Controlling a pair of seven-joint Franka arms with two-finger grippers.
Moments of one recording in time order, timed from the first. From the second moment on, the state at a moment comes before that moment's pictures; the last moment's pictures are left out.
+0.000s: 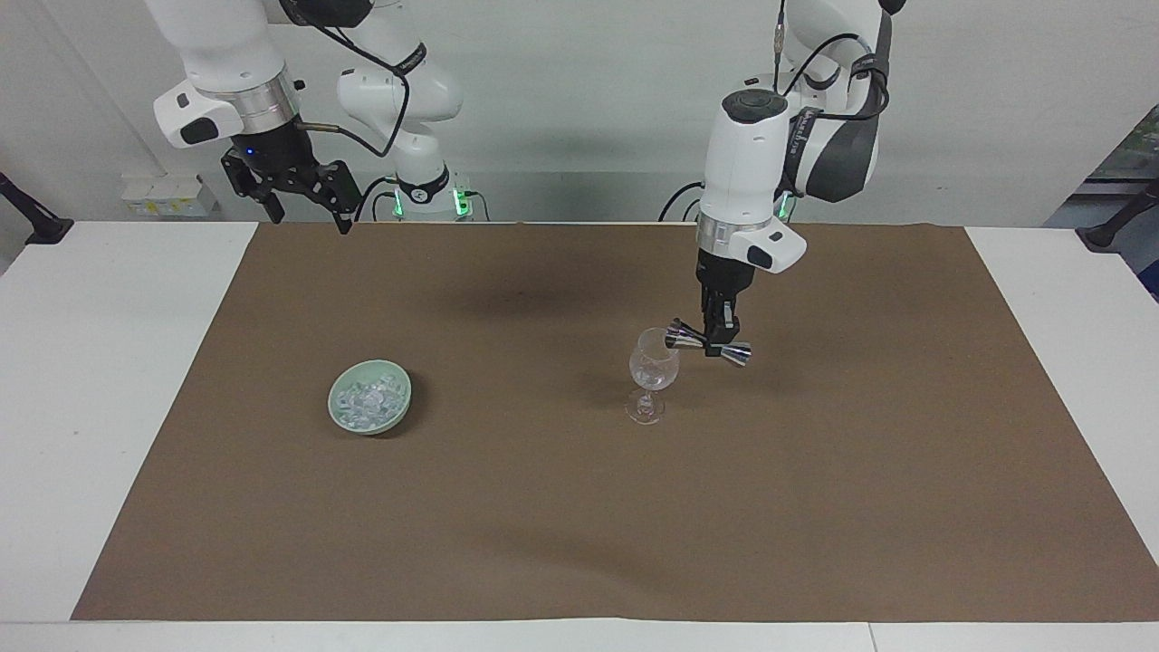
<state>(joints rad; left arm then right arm) 0.07 0.13 -0.60 -1.84 0.26 2.21 -2.13 -0.01 -0.05 0.04 -1.57 -0.03 1.52 0.23</state>
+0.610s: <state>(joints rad) 0.07 0.17 -0.61 -1.78 0.33 2.15 -2.13 -0.01 -0.05 0.04 -1.57 -0.03 1.53 0.23</state>
